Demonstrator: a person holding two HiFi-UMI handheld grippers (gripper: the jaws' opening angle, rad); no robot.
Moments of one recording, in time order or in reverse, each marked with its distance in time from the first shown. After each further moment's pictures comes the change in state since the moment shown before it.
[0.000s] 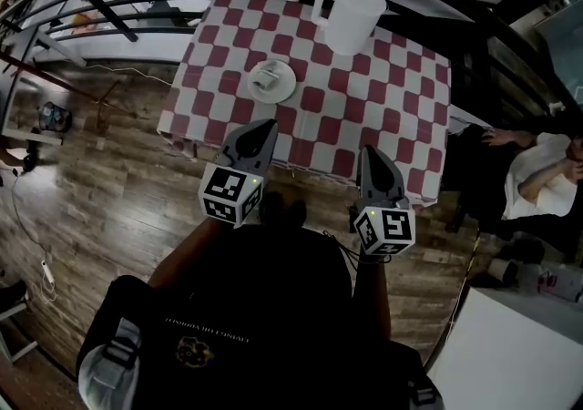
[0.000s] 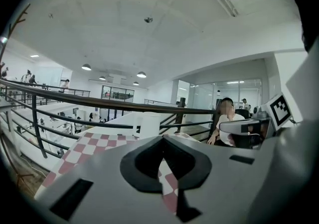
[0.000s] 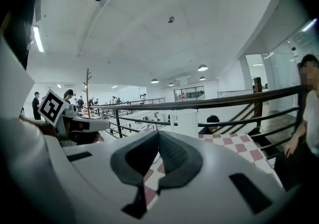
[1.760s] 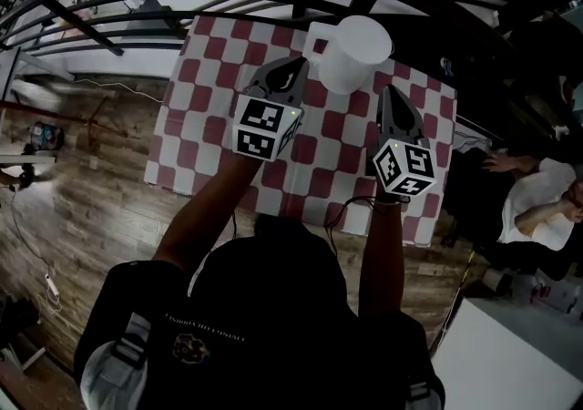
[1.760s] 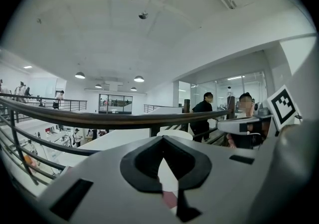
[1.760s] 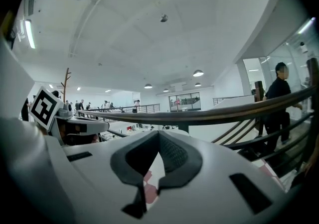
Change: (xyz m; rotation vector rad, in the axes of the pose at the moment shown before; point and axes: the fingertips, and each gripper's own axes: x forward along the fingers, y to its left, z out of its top) left arm 0.262 0.107 0.112 0.101 -0.067 0.007; right arm 0.252 -0.144 0.078 -0.001 -0.076 -0.066
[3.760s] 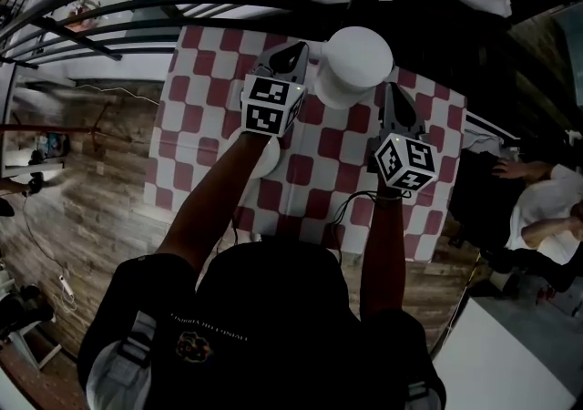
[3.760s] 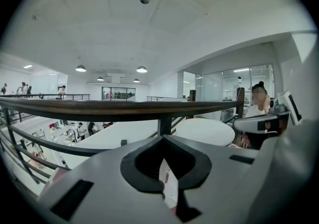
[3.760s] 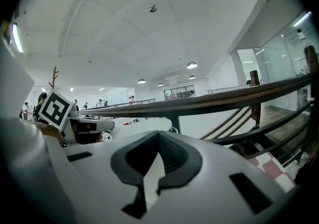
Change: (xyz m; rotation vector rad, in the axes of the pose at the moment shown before) left arm 0.124 0.049 -0.025 -0.004 0.112 0.039; right arm 0.078 -0.064 -0.034 0.069 0.074 -0.047
